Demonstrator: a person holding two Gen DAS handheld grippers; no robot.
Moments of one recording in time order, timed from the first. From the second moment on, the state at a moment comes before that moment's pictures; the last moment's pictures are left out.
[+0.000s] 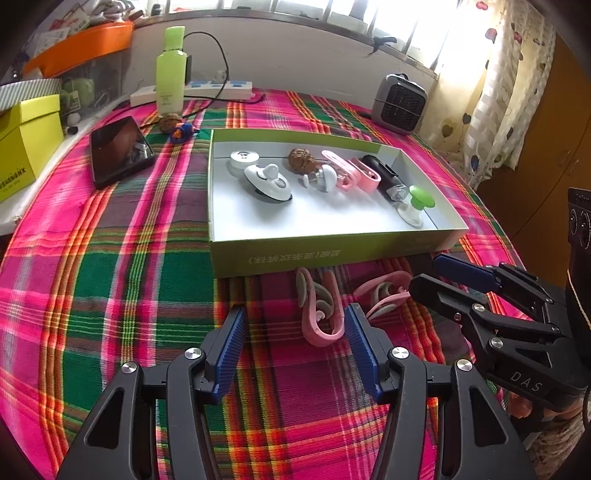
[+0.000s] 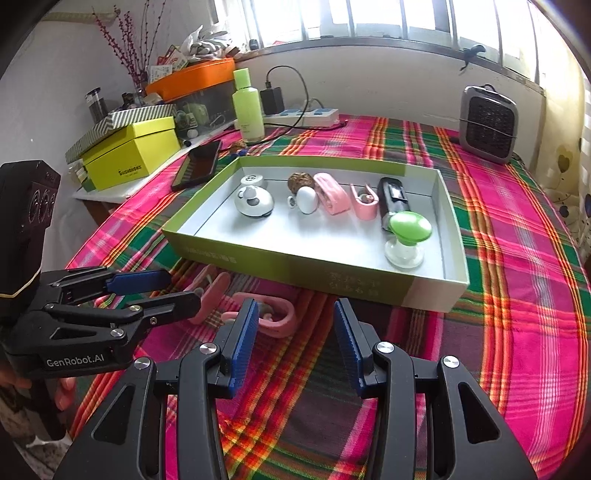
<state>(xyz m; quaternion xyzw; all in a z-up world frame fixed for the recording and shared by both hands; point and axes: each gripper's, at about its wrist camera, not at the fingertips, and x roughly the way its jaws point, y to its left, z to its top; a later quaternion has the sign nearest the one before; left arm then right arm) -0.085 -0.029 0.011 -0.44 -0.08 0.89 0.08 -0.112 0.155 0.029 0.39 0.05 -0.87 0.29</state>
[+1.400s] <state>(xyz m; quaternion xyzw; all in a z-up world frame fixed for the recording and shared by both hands) -0.078 -0.045 0.009 -0.45 -0.10 0.88 0.08 -0.100 0.109 0.011 0.41 0.16 -0.84 0.32</state>
